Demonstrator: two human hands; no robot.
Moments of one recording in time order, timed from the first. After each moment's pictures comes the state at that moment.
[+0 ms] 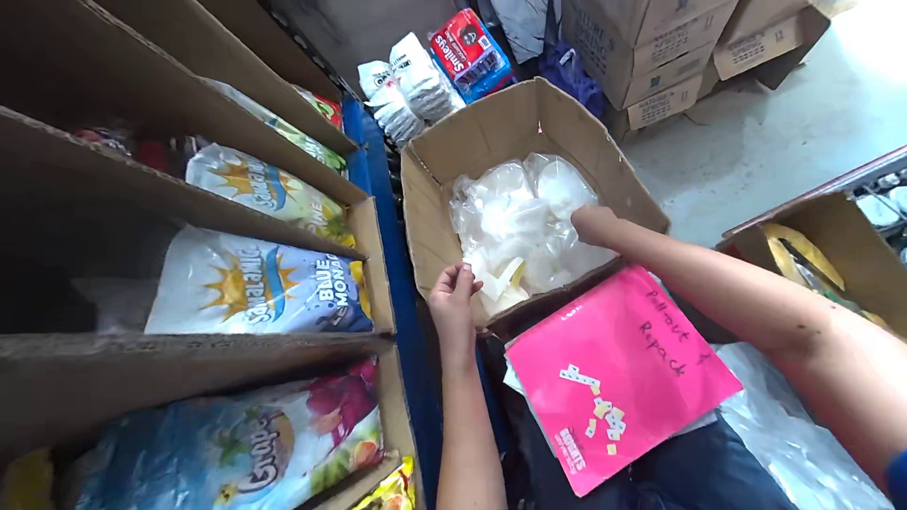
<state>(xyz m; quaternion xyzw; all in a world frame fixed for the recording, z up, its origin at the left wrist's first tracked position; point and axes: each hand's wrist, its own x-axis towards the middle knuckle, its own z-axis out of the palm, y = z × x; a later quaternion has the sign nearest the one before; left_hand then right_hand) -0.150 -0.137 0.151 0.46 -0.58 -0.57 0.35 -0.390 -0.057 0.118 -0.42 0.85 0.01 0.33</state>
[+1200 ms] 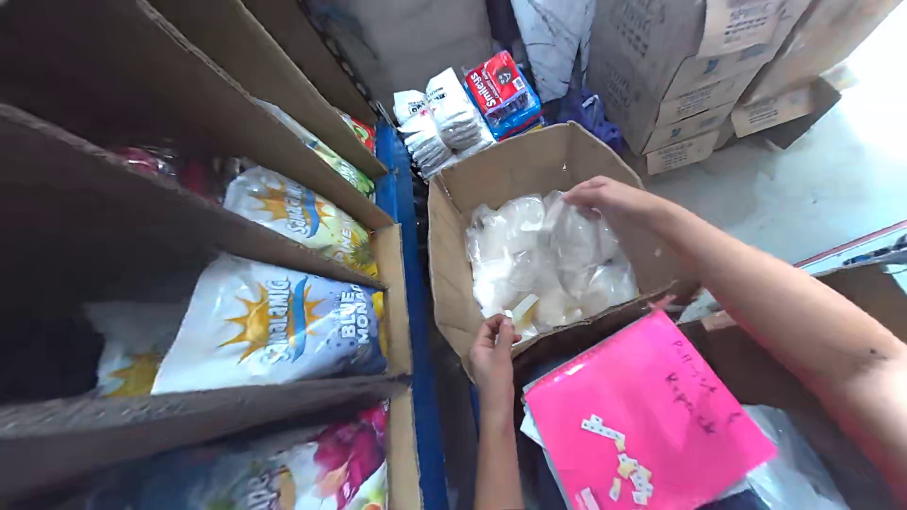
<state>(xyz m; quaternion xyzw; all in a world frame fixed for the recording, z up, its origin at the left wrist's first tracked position) -0.145 -0.121 0.115 0.44 -0.55 -0.61 0.36 -0.449 -0.109 0.183 -0.45 0.65 -0.44 0.42</state>
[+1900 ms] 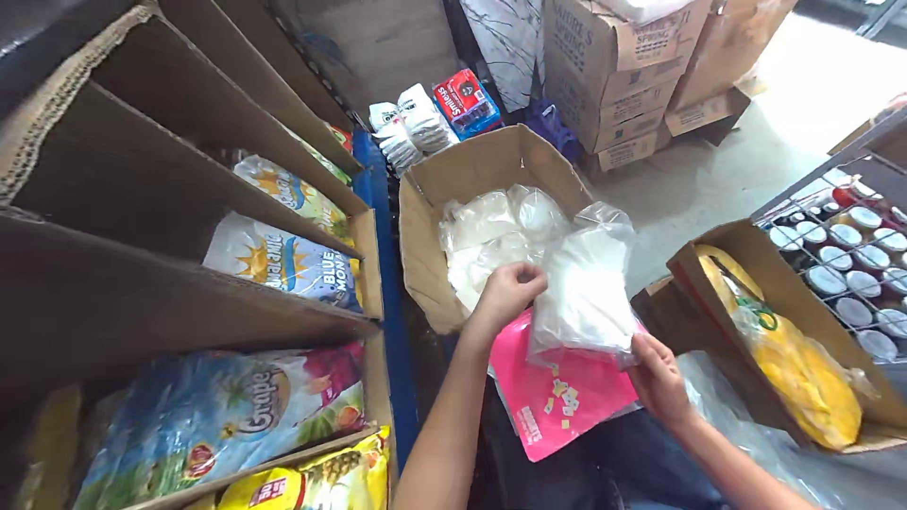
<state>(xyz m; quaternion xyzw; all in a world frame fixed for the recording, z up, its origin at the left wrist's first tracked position) -0.185 -0.063 0.227 0.29 -0.78 -0.55 0.00 -0.230 0.170 0.109 -0.22 0.48 -0.82 0.24</state>
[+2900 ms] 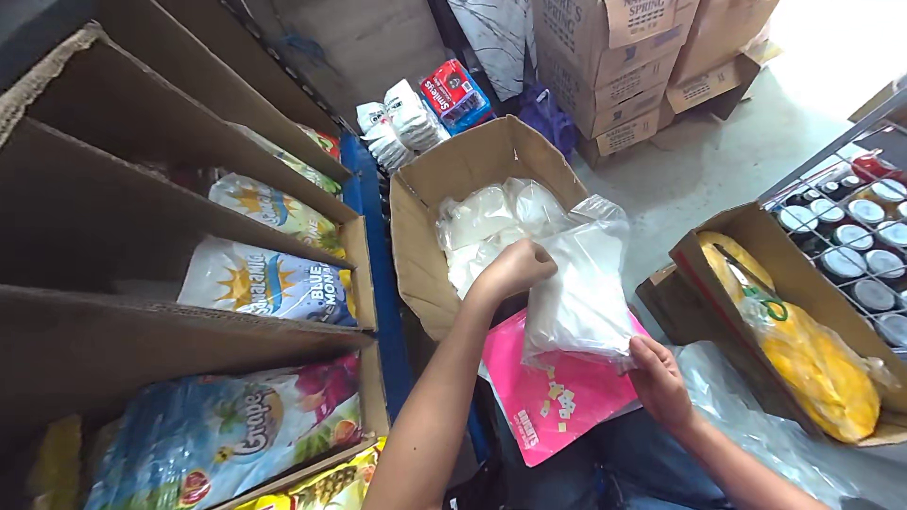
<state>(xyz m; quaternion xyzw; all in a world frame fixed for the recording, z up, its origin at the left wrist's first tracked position) -0.250 -0.076 0.237 0.21 -0.86 -0.40 -0.22 -0.233 0.174 0.105 -0.20 0.47 -0.82 0.24</state>
